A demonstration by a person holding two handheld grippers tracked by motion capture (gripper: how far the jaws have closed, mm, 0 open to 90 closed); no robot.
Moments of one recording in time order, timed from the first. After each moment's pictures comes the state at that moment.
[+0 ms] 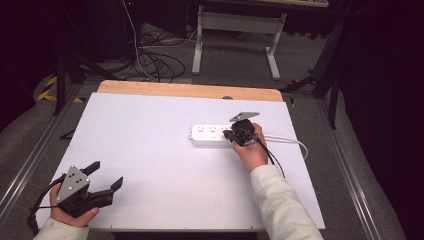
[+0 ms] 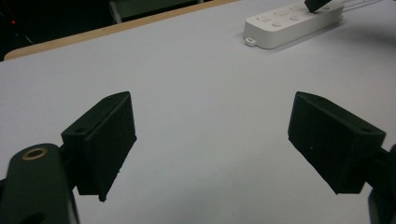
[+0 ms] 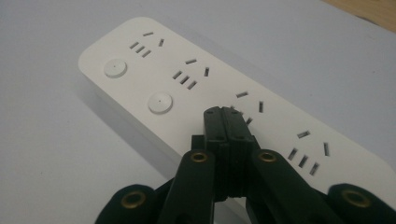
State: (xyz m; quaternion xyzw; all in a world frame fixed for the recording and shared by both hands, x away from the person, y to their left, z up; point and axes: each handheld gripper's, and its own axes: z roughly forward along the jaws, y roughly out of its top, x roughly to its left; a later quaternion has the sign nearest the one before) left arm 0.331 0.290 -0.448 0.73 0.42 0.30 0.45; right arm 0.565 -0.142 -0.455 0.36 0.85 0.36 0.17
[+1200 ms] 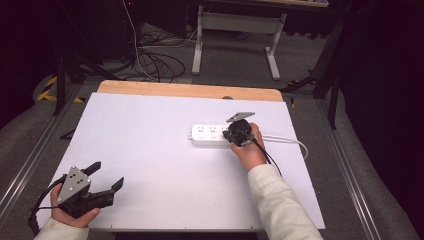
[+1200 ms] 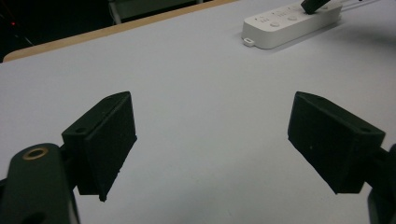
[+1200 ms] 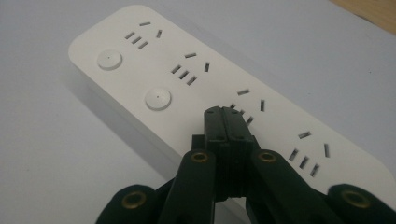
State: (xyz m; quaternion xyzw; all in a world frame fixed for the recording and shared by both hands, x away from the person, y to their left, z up) left arm 0.330 0.288 -0.448 0.73 0.41 0.30 0.45; right arm 0.565 -0.134 -0.455 0.35 0.86 0.33 0.18
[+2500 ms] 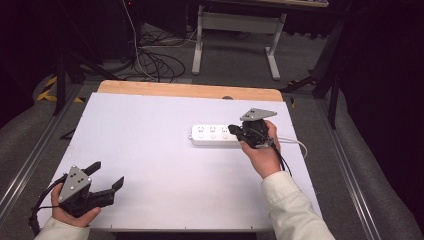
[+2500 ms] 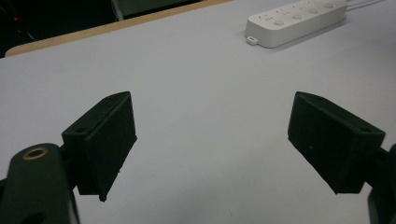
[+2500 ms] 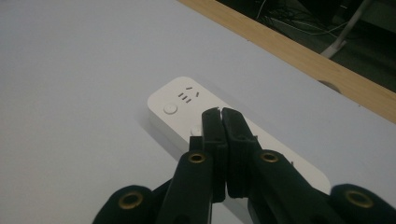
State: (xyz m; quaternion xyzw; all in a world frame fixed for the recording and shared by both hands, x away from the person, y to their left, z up) left arm 0.332 0.287 -0.449 0.73 0.42 0.30 0.45; right arm 0.516 -0.156 -0.389 0.31 0.83 0.41 0.20
